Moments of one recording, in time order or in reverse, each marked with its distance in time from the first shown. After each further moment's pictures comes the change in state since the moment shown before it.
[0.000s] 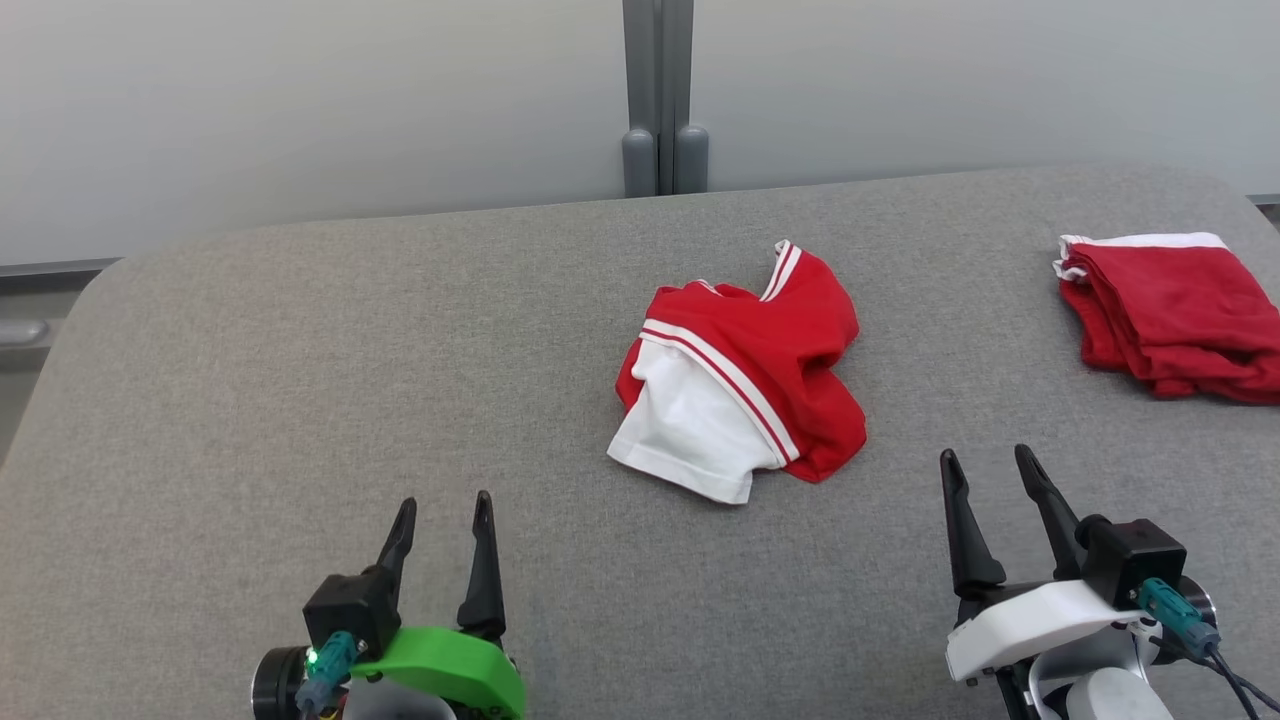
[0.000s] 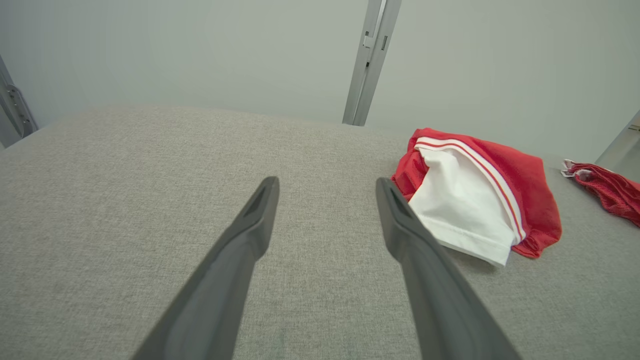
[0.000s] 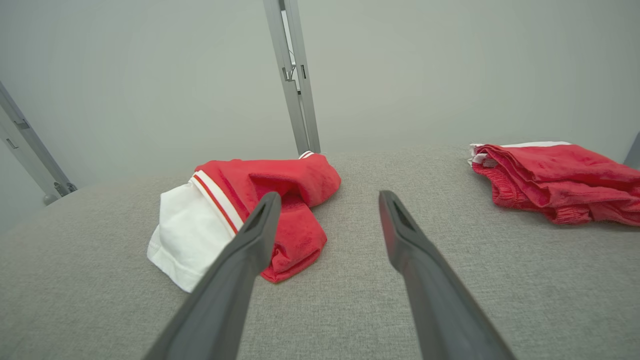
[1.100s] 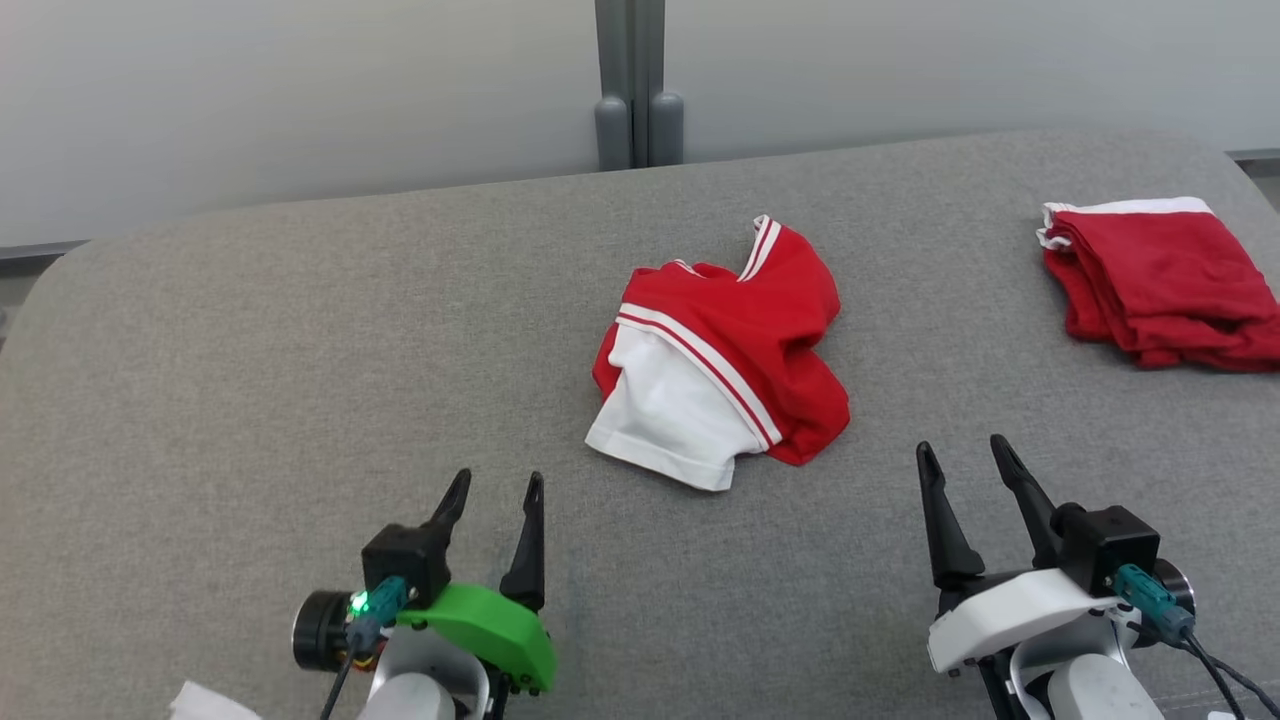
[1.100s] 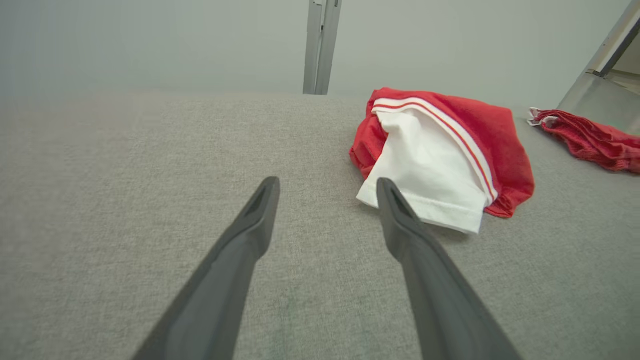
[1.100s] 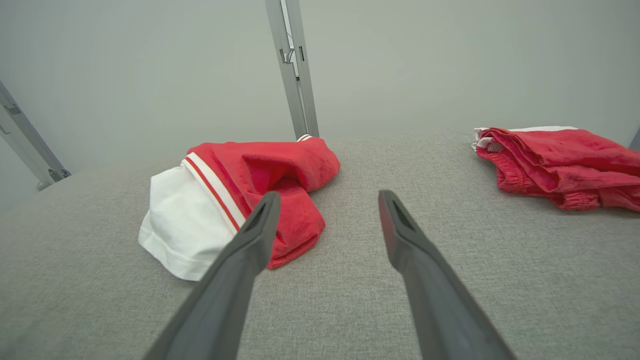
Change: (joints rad) left arm -0.075 -0.042 -0.010 0.101 0.084 -0.090 0.053; right arm -0.027 0.000 0.032 0.022 -0.012 0.000 0.002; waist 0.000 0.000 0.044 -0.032
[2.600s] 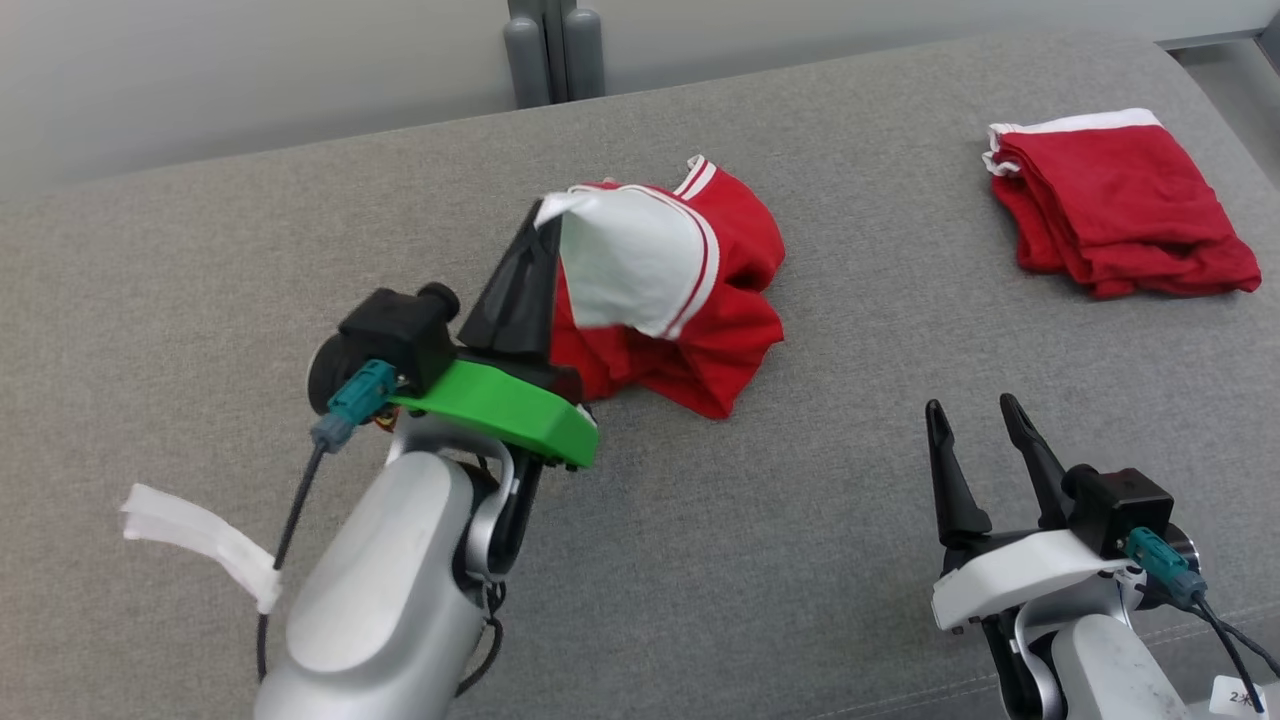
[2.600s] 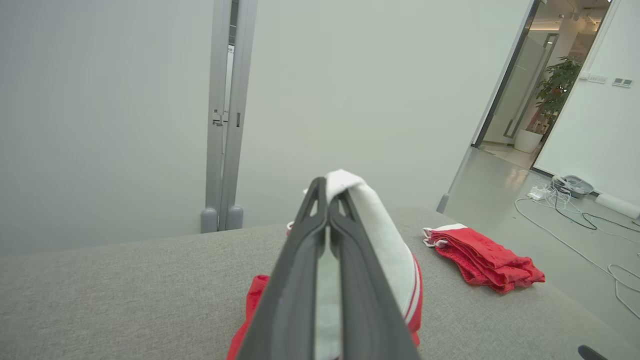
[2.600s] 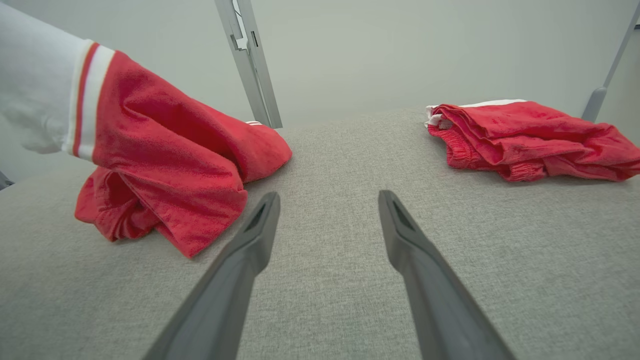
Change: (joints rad) left arm -0.351 -0.018 -0.071 -0.097 -0.116 -0.039 0.006; right arm -0.074 0.000 -0.017 0.031 0.016 0.000 -0.014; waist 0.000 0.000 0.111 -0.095
